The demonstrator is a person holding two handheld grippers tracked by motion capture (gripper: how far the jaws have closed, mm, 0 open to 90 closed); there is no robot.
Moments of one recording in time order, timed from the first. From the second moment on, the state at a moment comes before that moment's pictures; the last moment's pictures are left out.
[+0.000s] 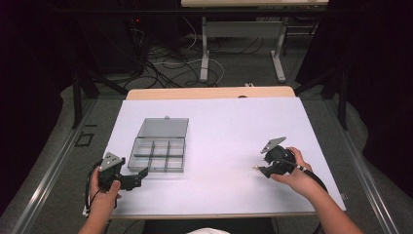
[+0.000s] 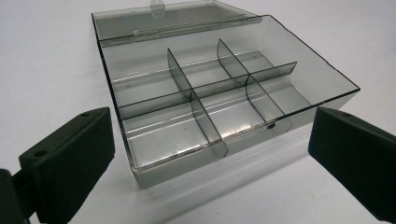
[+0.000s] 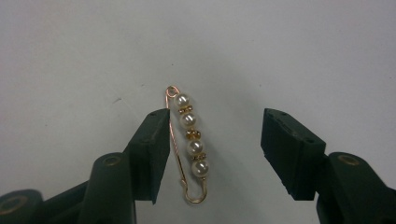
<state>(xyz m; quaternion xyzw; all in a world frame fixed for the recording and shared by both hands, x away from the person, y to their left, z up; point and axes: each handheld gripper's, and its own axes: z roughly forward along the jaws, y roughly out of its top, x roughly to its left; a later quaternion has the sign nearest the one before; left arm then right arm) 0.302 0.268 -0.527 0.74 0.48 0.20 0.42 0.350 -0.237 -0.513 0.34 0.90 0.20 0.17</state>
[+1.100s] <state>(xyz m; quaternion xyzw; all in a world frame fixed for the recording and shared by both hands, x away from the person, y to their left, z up) 0.303 0.267 -0.528 0.74 0.48 0.20 0.42 0.360 -0.235 -0.509 0.32 0.93 0.13 0.13</state>
